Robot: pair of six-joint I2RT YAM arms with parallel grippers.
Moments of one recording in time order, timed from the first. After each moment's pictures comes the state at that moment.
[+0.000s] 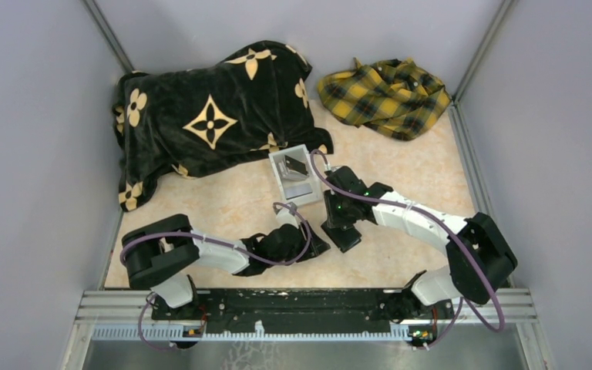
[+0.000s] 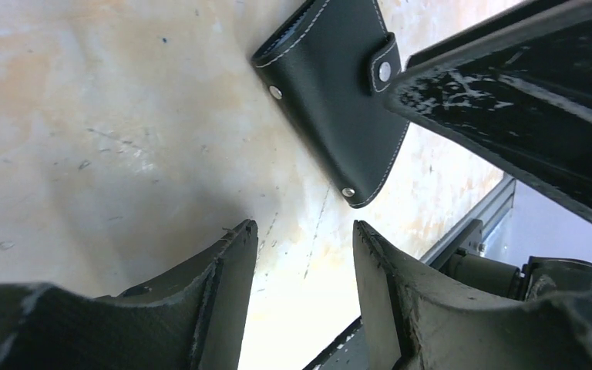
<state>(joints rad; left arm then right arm) -1.17 1.64 0.51 0.56 -0.24 -1.22 0.72 1.40 0.86 -0.52 0.03 0.46</state>
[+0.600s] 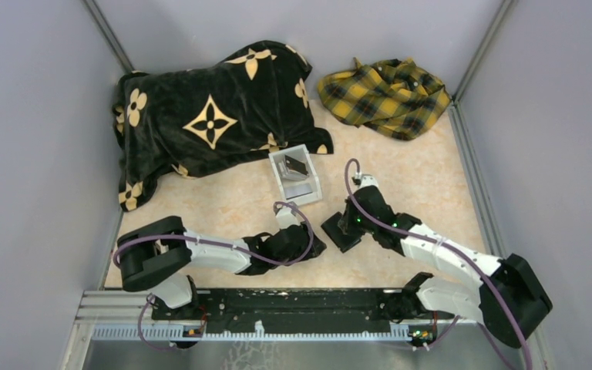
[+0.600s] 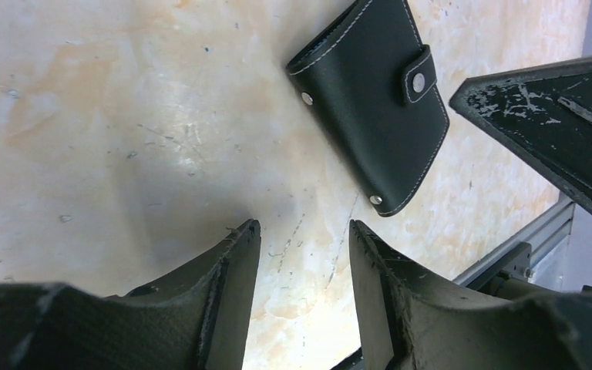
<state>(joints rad) -1.21 1.60 0.58 0.33 -0.36 -1.20 0.69 1.10 0.55 -0.25 0.08 0.60</state>
